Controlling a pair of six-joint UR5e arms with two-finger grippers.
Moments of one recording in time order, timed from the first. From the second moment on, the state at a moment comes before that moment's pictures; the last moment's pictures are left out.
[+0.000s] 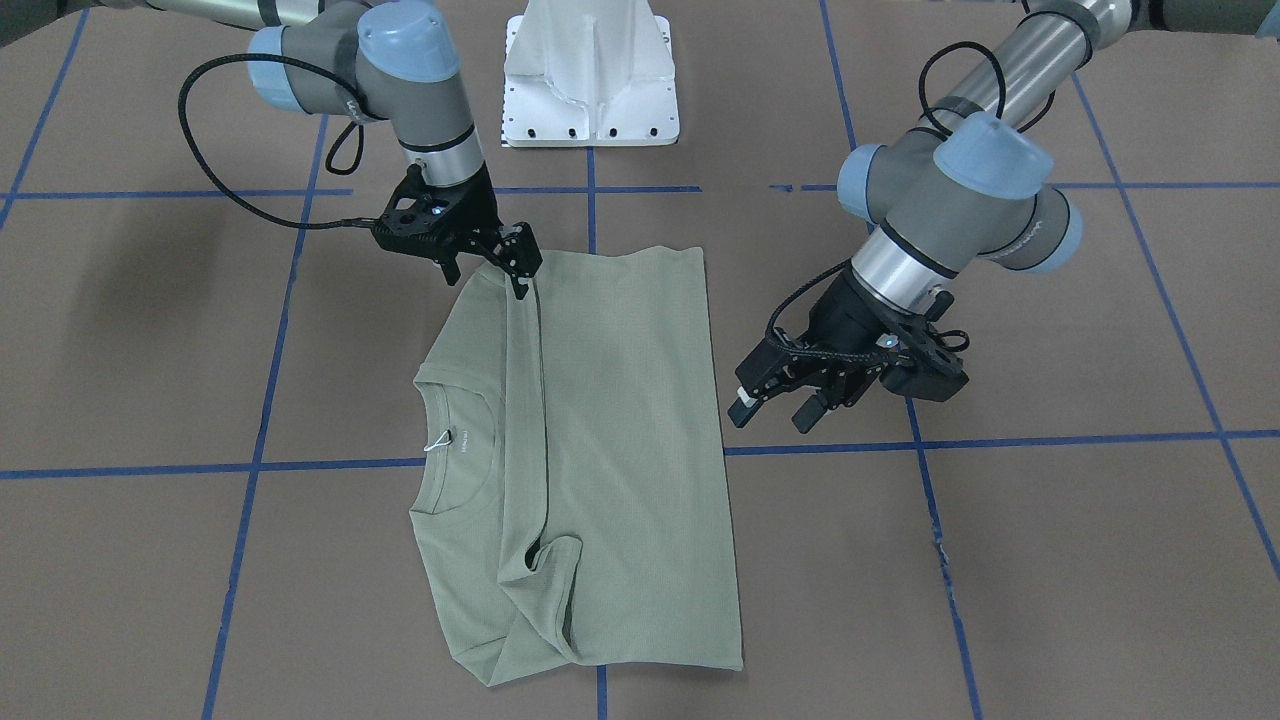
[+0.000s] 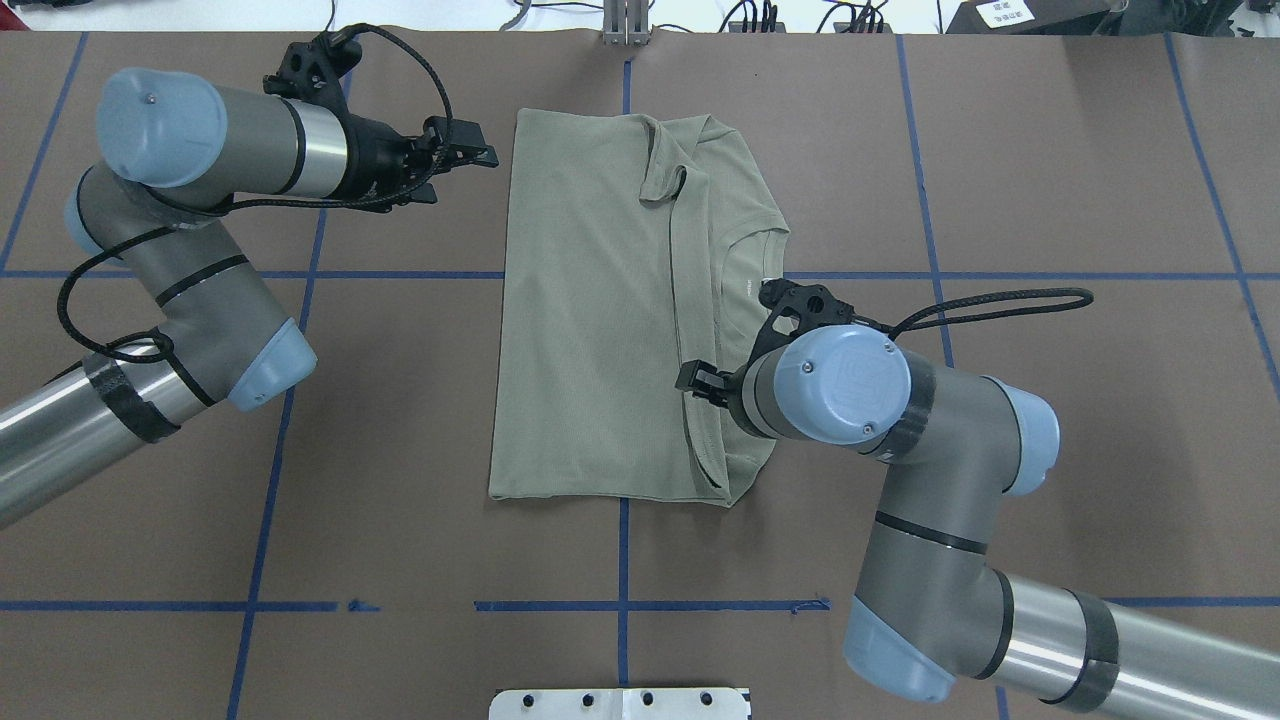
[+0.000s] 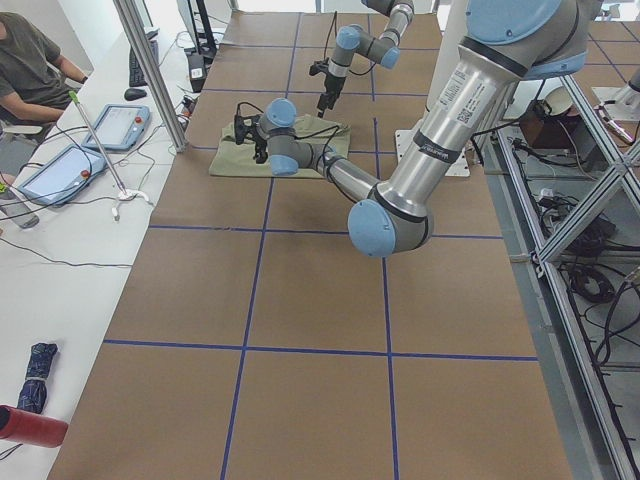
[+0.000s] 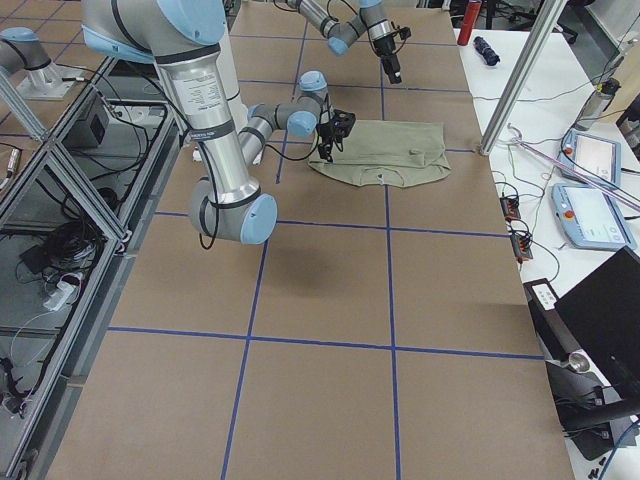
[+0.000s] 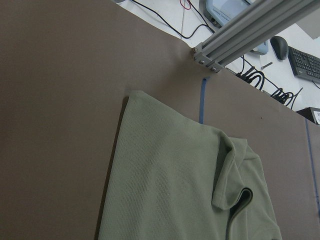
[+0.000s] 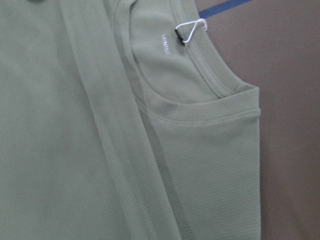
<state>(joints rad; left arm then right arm) -0.81 -2.11 -1.48 -2.49 -1.92 -1.51 0.41 -1.08 1.83 -1.45 1.64 1.60</state>
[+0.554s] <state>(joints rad) -0.82 -2.08 -1.48 -2.49 -1.93 -1.51 0.34 -1.02 1.83 -1.56 1.60 1.12</state>
